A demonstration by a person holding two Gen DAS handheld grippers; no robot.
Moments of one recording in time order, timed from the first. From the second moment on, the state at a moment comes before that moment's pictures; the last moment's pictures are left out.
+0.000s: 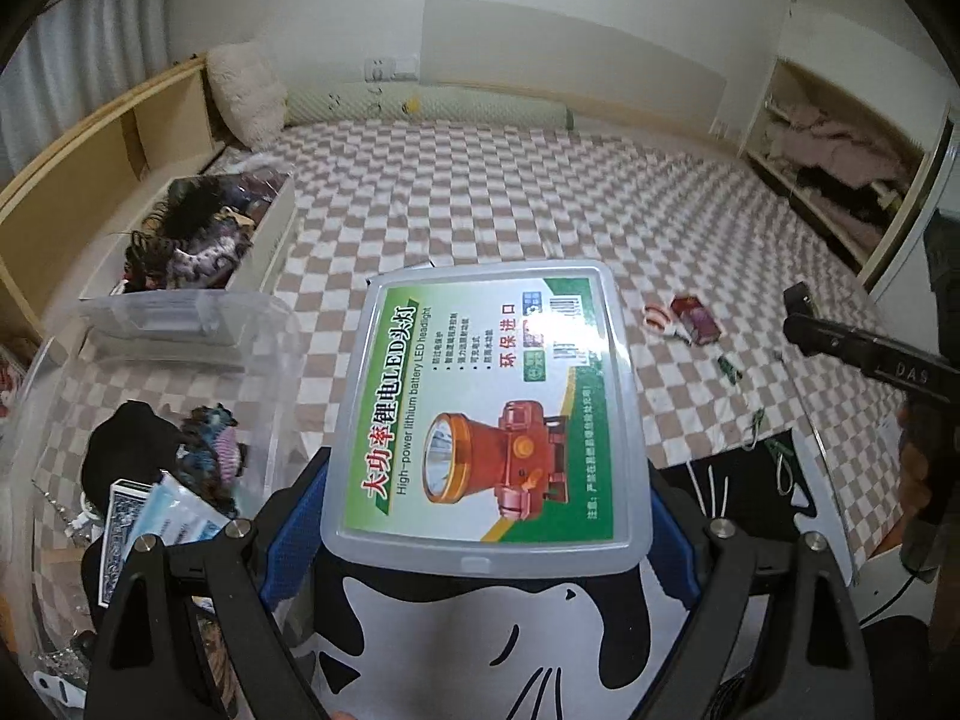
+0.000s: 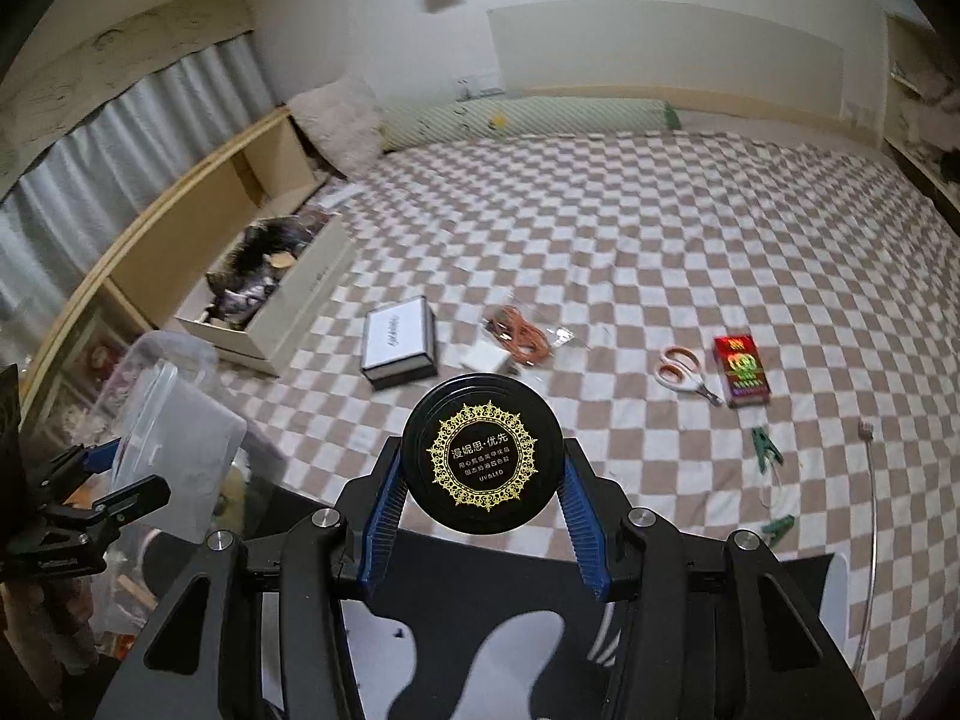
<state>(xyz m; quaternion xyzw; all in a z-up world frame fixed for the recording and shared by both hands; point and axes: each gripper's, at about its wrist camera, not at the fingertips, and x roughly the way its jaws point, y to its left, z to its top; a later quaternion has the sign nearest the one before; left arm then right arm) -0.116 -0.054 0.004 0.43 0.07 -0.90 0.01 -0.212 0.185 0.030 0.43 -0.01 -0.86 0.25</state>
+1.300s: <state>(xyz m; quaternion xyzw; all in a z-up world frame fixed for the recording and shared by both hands) -0.006 -0.215 0.024 0.37 0.13 -0.89 0.22 -0.127 0.014 0.079 0.37 0.04 -0.81 0.45</state>
